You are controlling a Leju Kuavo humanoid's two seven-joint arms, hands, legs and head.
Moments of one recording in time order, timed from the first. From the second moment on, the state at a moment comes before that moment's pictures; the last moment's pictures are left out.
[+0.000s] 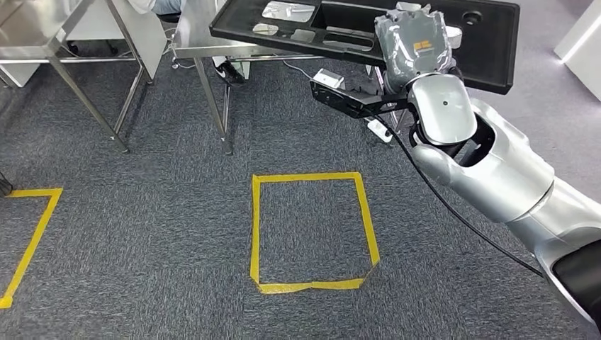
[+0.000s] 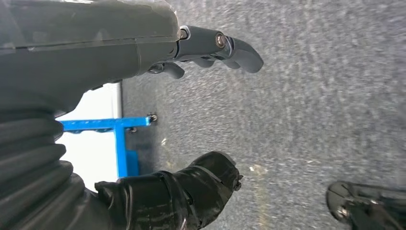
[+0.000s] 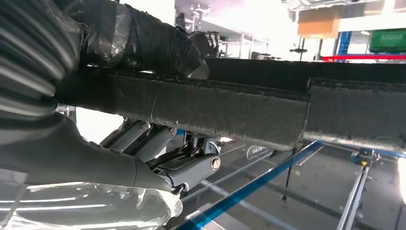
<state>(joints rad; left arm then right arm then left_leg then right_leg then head) -0.13 0.11 -1.22 -0.20 1.05 0.43 0.24 -1.19 -0.40 1.04 -1.35 0.93 0.17 0.55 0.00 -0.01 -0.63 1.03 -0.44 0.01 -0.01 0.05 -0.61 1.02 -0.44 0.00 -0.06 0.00</state>
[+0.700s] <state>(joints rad) -0.13 0.10 -1.23 -0.20 1.06 0.42 0.25 -1.17 -0.41 1.03 -1.37 0.97 0.18 0.54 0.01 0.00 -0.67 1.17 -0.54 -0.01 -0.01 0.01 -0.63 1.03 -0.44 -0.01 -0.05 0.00</state>
